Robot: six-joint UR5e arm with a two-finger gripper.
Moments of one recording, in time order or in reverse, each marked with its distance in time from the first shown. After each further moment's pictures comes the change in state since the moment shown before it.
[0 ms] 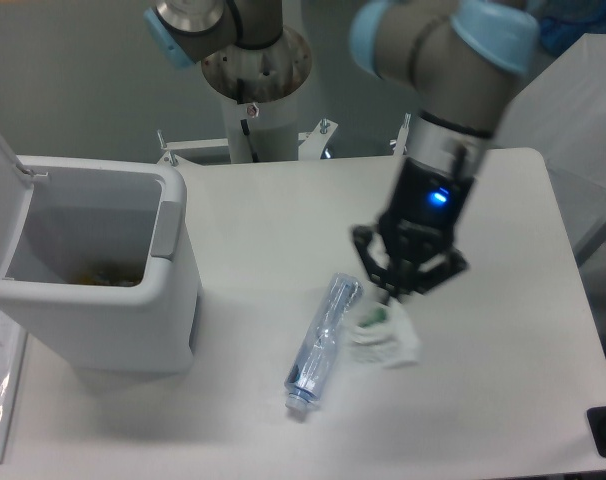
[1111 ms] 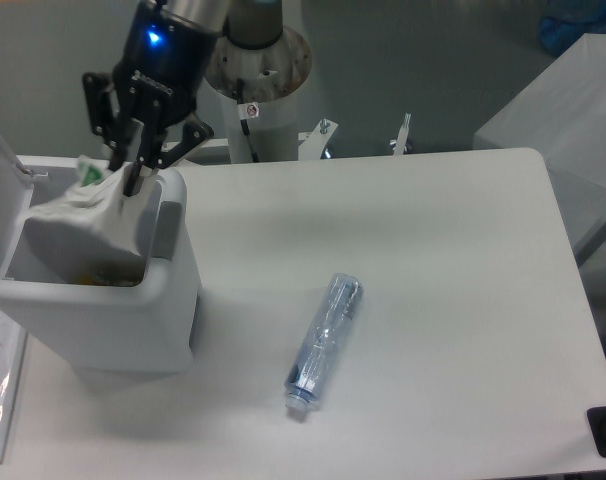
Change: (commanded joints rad) arm -0.243 0.233 -0.152 -0.058 0.011 -0.021
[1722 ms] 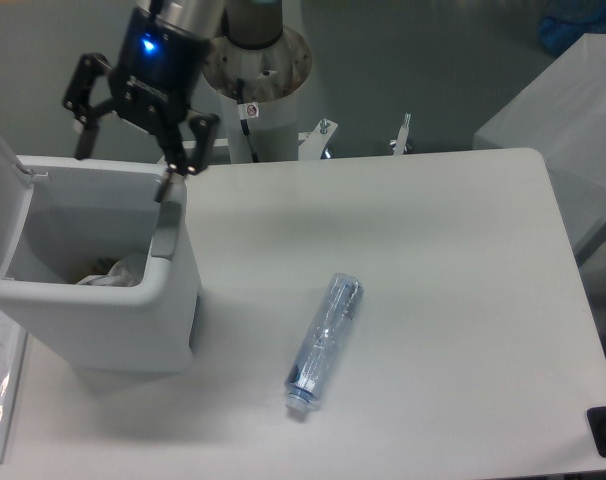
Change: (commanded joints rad) arm 0.135 -0.066 0.001 0.003 0.003 -0.008
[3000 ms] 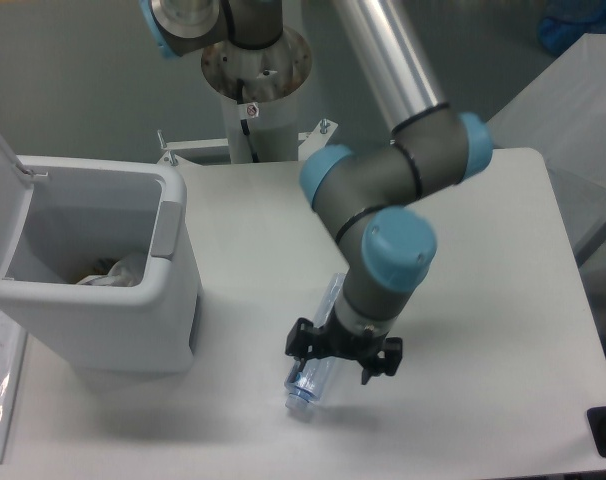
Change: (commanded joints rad) arm -0.013 -0.623 0.264 -0.191 0.425 0.080
